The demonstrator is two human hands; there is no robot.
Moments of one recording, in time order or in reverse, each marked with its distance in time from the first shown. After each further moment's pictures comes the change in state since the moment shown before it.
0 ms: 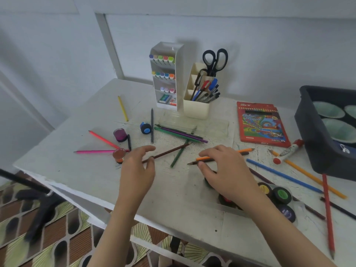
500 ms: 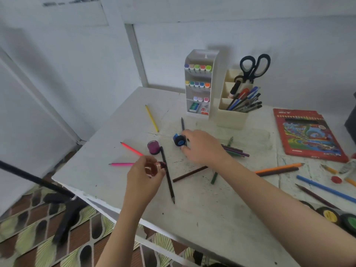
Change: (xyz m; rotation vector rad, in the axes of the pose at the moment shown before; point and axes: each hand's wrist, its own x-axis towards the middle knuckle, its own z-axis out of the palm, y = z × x) left_hand 0.039 -0.059 -0.054 0.007 -0.047 -0.179; right_hand 0.143 -0.081 0.075 -0.052 -0.159 -0.095
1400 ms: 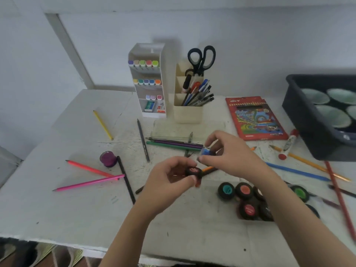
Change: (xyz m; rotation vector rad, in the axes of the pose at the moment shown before) left_hand -0.014 0.089 0.049 -0.552 -0.764 0.106; right_hand -0.106 0.067 -0.066 0.459 0.117 0.416
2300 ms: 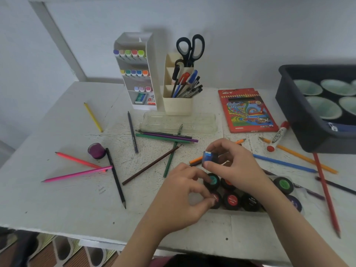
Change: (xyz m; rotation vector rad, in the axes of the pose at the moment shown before) left_hand -0.011 -0.019 0.056 0.596 -0.081 0.387; right_hand -0.041 0.044 -0.005 0.259 0.064 -0.096
